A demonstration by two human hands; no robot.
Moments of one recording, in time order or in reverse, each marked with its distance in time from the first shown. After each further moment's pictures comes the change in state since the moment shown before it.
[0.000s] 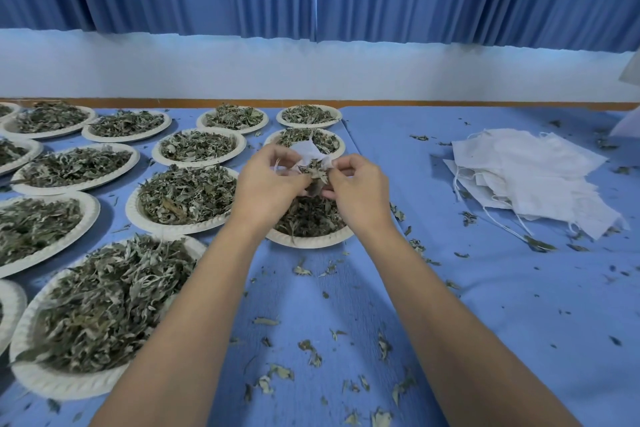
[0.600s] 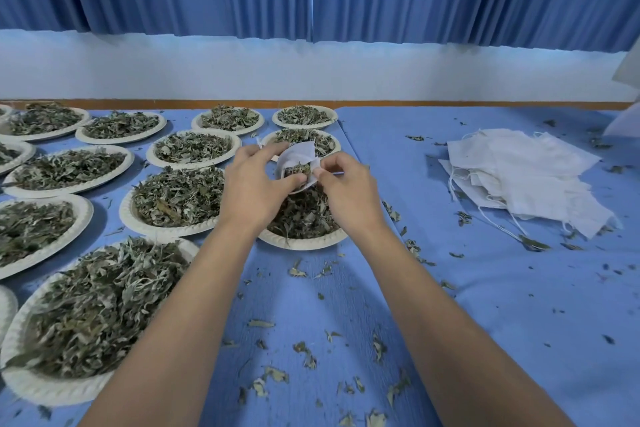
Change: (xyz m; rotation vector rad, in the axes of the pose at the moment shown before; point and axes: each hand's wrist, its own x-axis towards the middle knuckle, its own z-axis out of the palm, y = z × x) left_hand 0.011 -0.010 -0.007 0.444 0.032 0.178; right_hand 0.000 0.002 -0.001 -0.061 -0.092 -0.070
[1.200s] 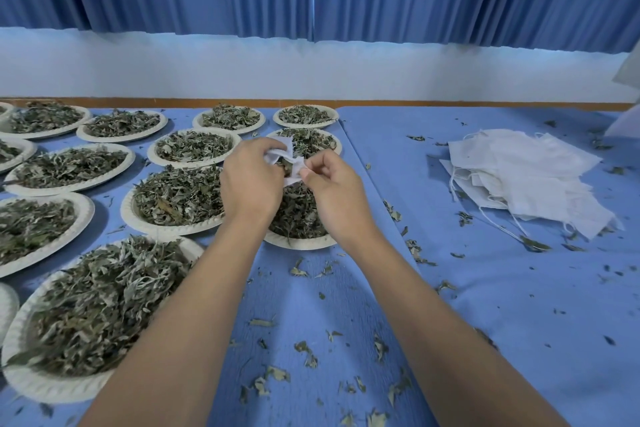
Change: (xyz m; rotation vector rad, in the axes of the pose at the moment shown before) left_hand 0.007 0.010 0.004 0.059 0.245 -0.053; right_hand -0.009 -0.003 0.012 0.151 -0.083 -0.060
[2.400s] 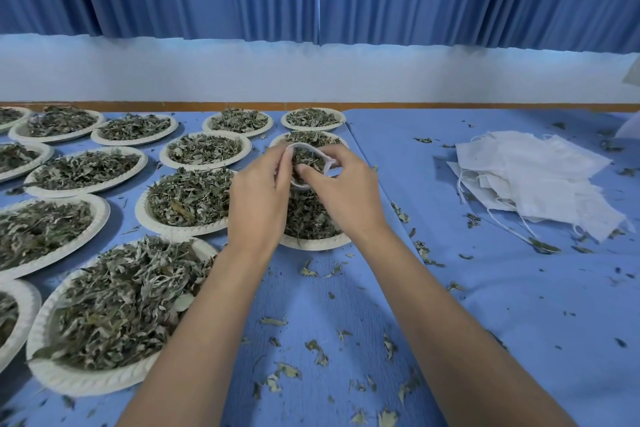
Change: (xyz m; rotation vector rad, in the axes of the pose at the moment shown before) left_hand -0.029 -0.003 -0.016 -0.147 0.039 0.271; right_hand 0.005 -0.012 -0.001 -0.208 0.088 -0.006
